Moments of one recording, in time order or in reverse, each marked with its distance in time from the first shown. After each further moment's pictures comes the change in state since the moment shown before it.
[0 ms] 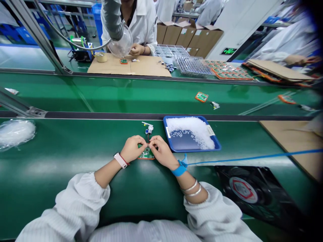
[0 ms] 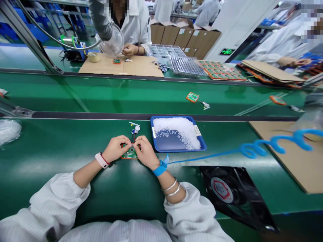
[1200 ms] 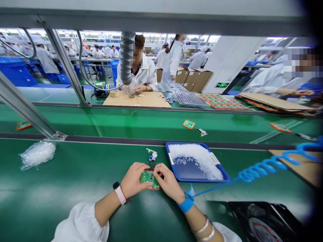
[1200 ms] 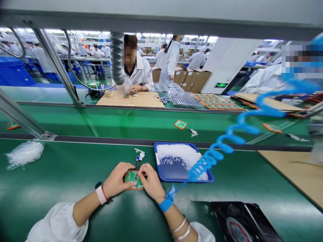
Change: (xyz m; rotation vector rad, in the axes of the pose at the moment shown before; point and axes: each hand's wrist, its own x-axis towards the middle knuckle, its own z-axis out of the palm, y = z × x) left_hand -0.026 0.001 -0.004 0.174 -0.024 0.086; right_hand -0.003 -0.003 -0.007 0.114 0.027 -0.003
